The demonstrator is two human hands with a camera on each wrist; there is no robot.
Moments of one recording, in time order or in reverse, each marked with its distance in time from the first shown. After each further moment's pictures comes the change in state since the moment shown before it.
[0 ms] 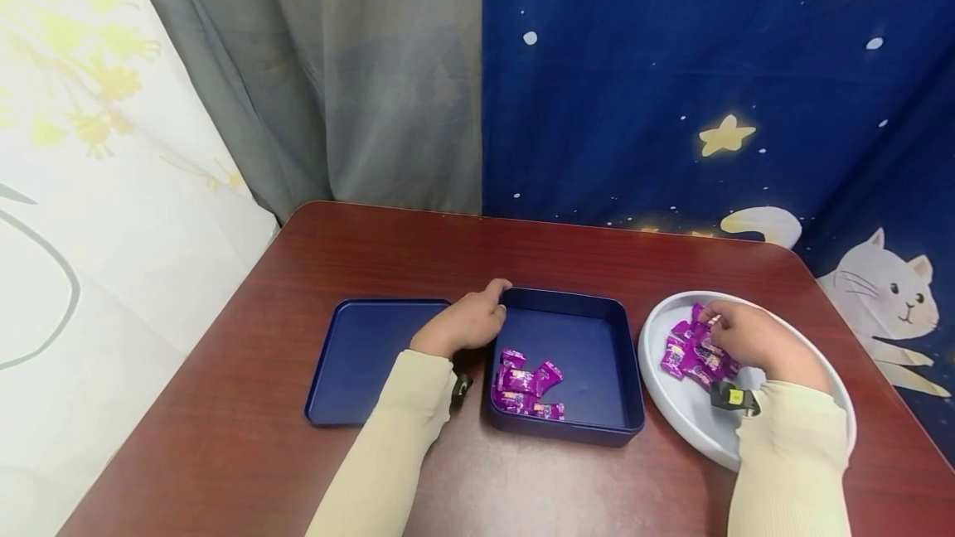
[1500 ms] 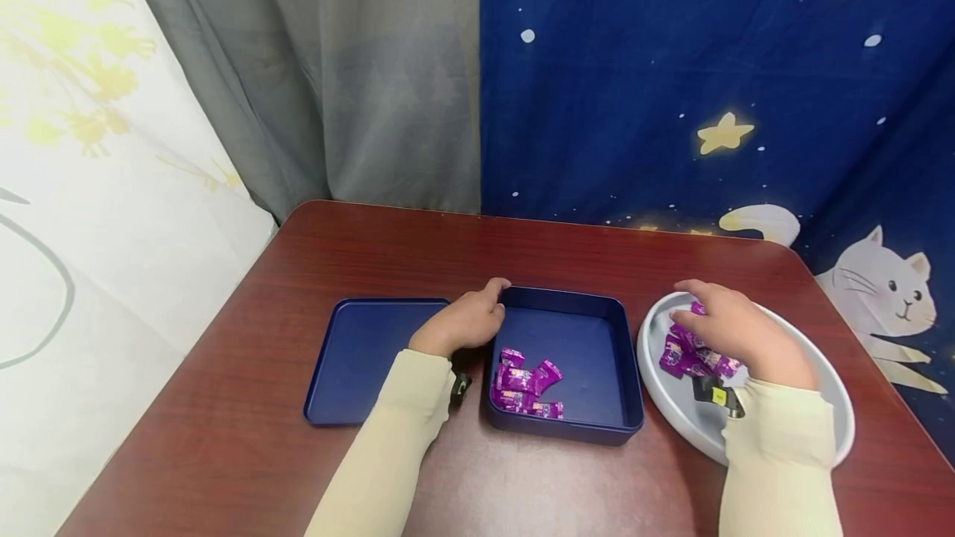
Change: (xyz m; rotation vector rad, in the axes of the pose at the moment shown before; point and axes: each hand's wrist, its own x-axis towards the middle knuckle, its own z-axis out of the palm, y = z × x) left_hand 0.001 0.001 -0.001 0.017 0.003 0.012; right_hand -0.004 -0.049 -0.008 -0.077 0.118 -0.127
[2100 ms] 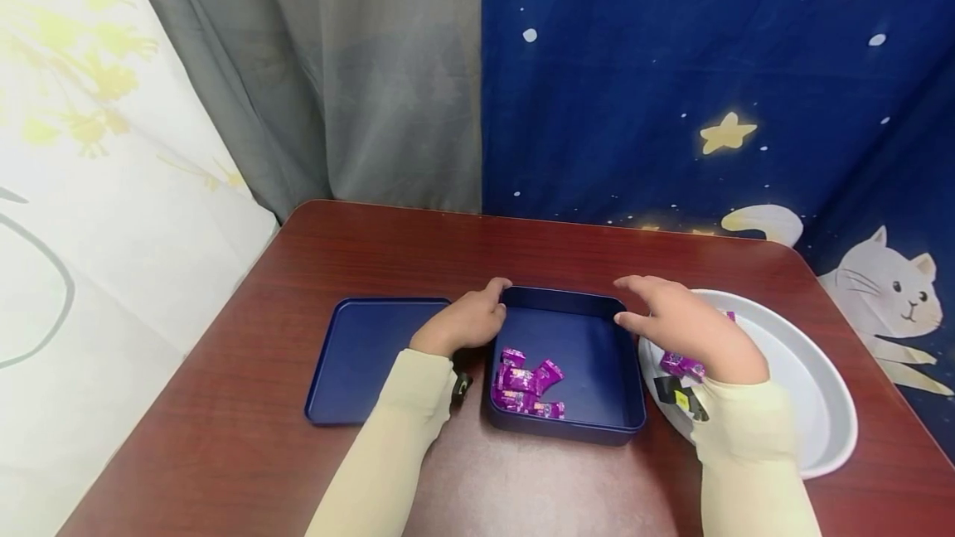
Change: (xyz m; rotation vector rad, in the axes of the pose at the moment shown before) left_hand 0.001 -0.001 0.000 0.007 -0.003 0.006; right_hand 0.014 -0.065 0.011 -0.013 0.007 -0.206
